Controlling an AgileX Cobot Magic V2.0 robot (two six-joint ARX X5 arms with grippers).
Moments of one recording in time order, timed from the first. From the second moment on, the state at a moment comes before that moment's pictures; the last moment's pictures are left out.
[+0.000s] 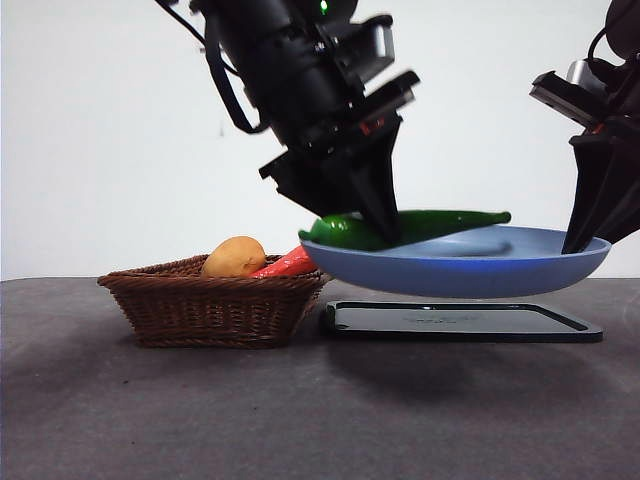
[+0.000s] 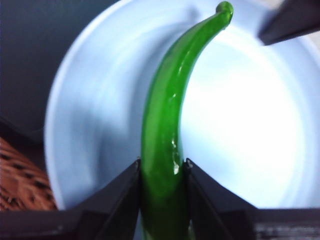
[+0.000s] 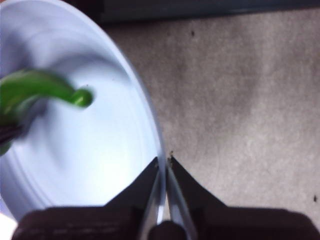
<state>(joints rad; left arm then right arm) -0.76 1.82 1.43 -0.61 0.22 0.11 0.14 1.39 0.94 -0.75 -0.46 0.20</state>
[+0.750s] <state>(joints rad) -0.76 1.81 1.43 -0.62 0.21 0.10 0.15 1.39 0.94 -0.75 -0.46 0.20</state>
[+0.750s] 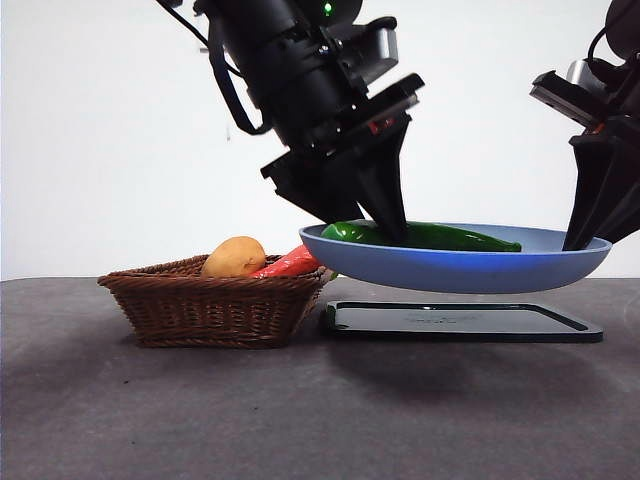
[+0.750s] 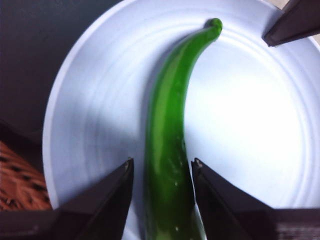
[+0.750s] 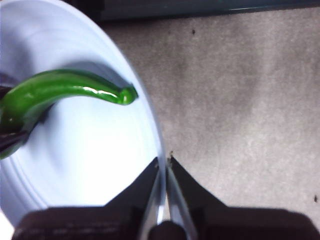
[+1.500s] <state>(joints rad) -0.76 1.37 1.43 -0.74 0.21 0.10 0.02 1.57 1.17 -0.74 -0.41 0.20</state>
